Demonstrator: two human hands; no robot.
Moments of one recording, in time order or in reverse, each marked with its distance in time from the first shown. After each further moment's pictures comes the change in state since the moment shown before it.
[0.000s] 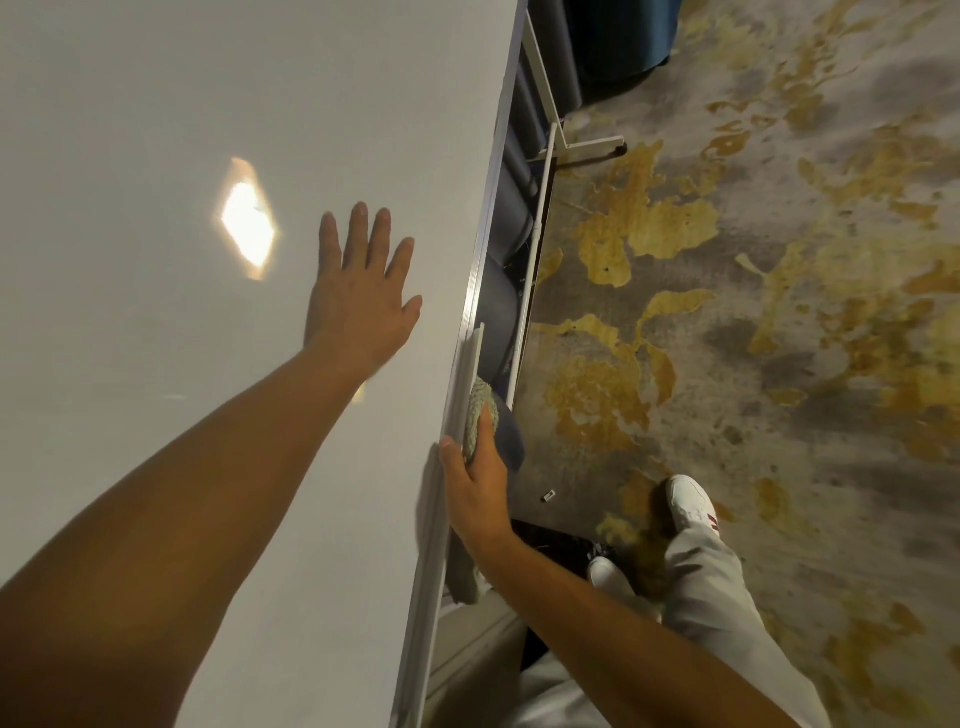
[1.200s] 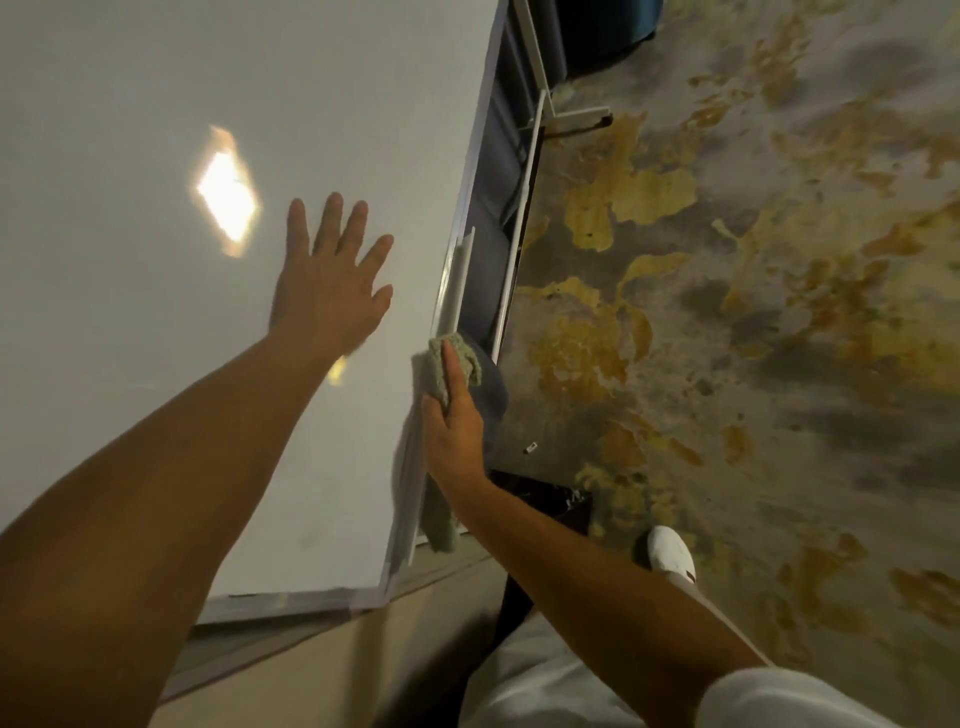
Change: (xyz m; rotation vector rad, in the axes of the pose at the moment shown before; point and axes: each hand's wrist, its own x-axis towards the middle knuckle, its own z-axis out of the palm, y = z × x) left_hand -0.133 0.004 -0.012 -0.011 -0.044 0.050; right_hand -0.083 0.040 0.011 -0.053 0.037 -0.079
